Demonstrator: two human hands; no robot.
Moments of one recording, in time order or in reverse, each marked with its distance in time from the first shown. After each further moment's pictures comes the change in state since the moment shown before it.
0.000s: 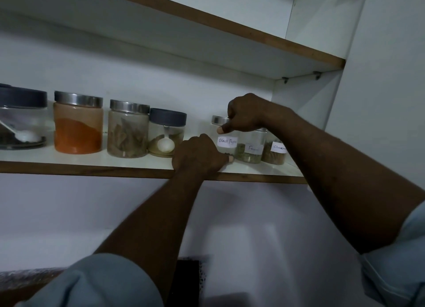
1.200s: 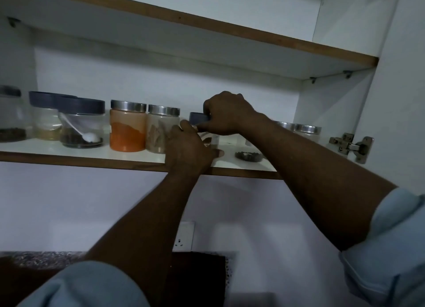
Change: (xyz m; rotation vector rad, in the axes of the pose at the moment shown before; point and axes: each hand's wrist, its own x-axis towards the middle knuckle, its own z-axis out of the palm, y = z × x) left_hand -0.037 -0.072 -0.047 -0.109 0.338 -0.124; right_hand 0.009 -0.117 -0.016 0.023 0.270 -0.157
